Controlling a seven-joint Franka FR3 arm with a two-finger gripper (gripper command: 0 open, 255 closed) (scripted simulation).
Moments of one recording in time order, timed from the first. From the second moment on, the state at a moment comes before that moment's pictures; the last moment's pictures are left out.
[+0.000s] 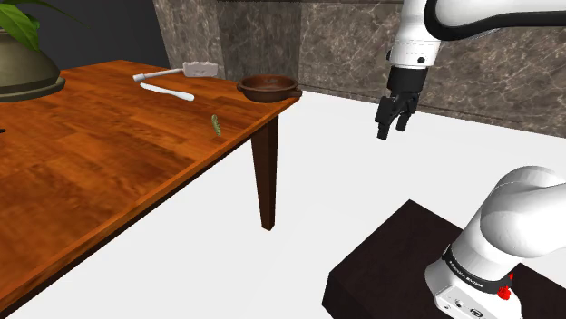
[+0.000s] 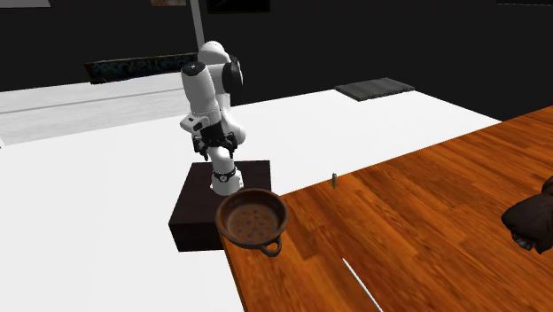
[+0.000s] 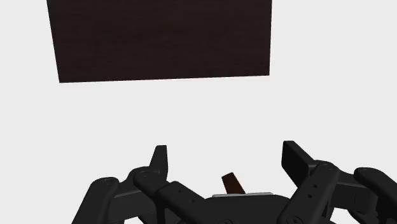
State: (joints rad) arm 0.01 -0.81 0.05 -2.45 0.12 1.57 0.05
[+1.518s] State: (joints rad) arm 0.03 -0.41 0.52 -2.05 0.03 1.94 0.43
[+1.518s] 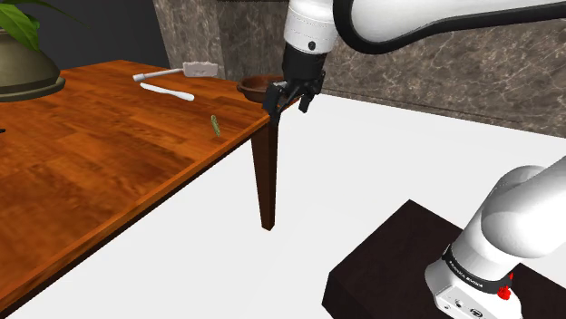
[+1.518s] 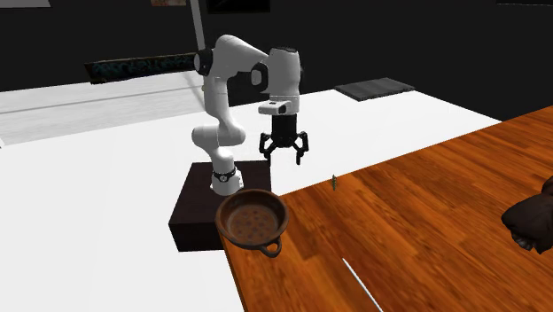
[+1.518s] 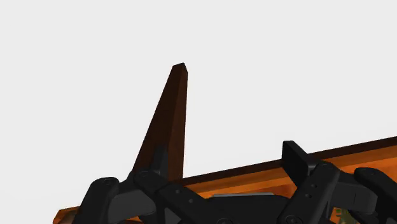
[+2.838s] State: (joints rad) arm 0.02 0.07 0.86 -1.64 -0.54 1.96 0.84
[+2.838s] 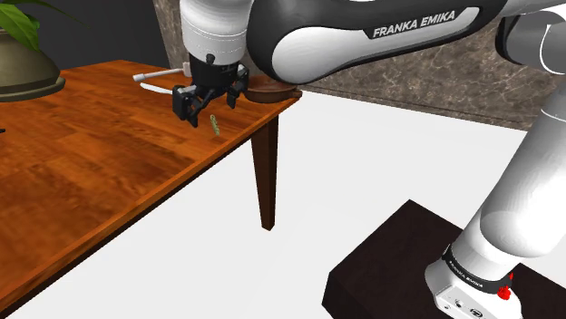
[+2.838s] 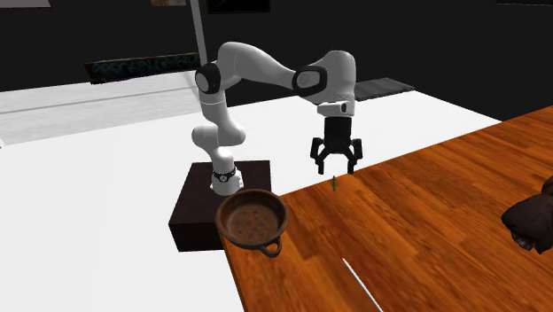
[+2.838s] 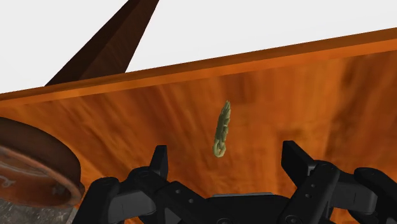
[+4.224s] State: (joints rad) arm 0.03 0.09 0.87 -1.59 -0.55 1.93 0.83
